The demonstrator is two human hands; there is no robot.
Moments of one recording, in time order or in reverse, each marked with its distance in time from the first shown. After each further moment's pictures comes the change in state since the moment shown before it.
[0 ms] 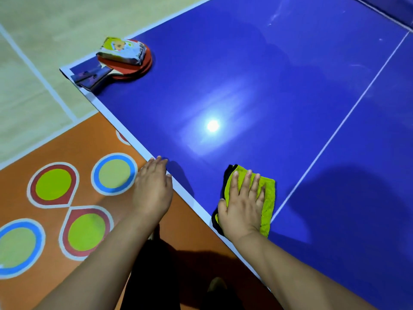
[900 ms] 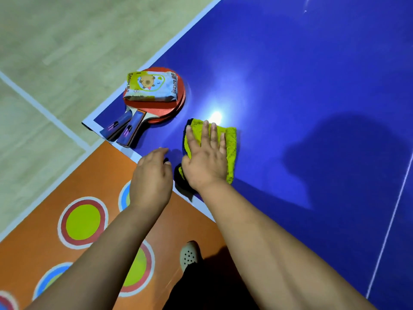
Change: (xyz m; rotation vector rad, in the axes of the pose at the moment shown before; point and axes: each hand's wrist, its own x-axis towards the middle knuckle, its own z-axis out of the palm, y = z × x) left_hand 0.205 -0.115 -0.086 -0.061 -0.012 0.102; right_hand 0.212 -0.274 -0.035 0.175 -0.004 -0.123
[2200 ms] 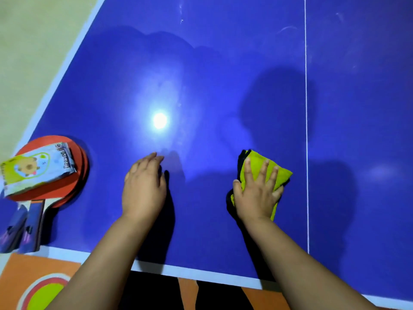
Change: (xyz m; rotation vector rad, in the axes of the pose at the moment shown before) left_hand 0.074 0.152 0.057 0.076 -0.203 0.484; right_hand -0.083 0.225 -0.041 -0.008 0.136 0.888
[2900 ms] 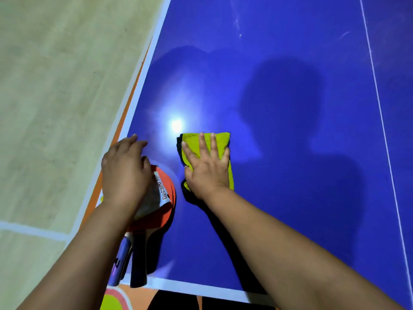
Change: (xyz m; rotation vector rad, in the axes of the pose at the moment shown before) left_hand 0.113 -0.183 -0.133 0.163 0.122 -0.003; right_hand 0.005 -0.327 0.009 -0.011 -0.080 -0.518
